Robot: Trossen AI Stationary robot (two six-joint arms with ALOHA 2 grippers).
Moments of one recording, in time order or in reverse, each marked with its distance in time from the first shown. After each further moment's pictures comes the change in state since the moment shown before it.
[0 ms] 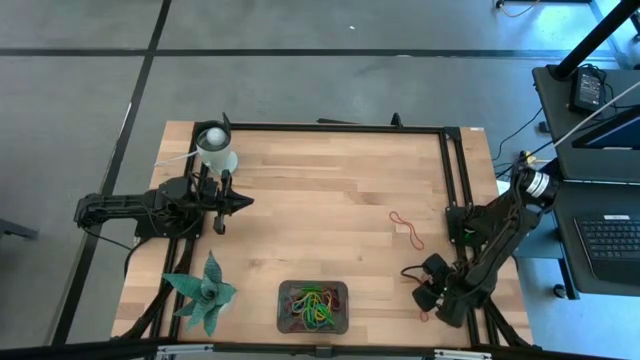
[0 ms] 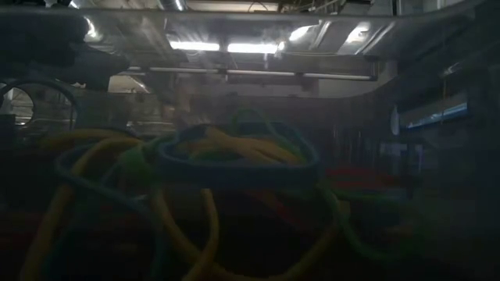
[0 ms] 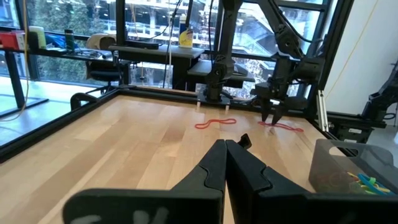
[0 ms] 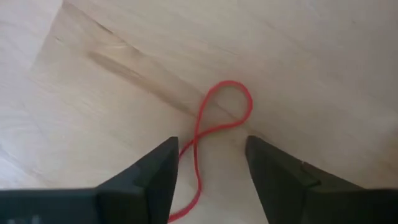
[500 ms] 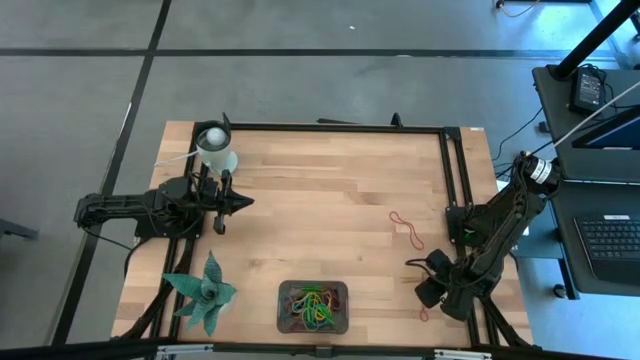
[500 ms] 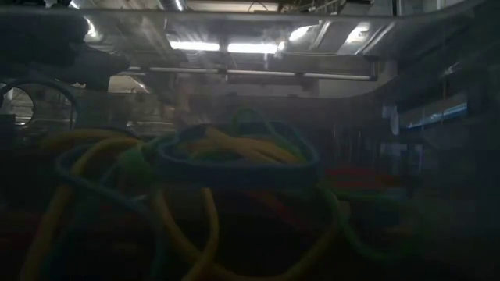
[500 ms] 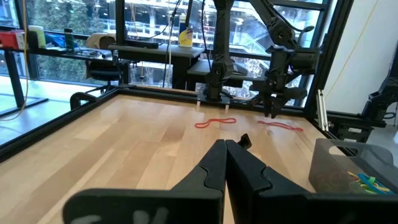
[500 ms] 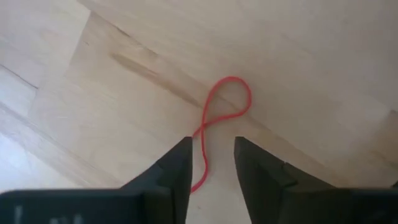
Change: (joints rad) left arm 0.000 0.000 0.000 -0.001 0.000 0.000; right arm -0.001 -0.168 -0.018 -0.025 -0.011 0.007
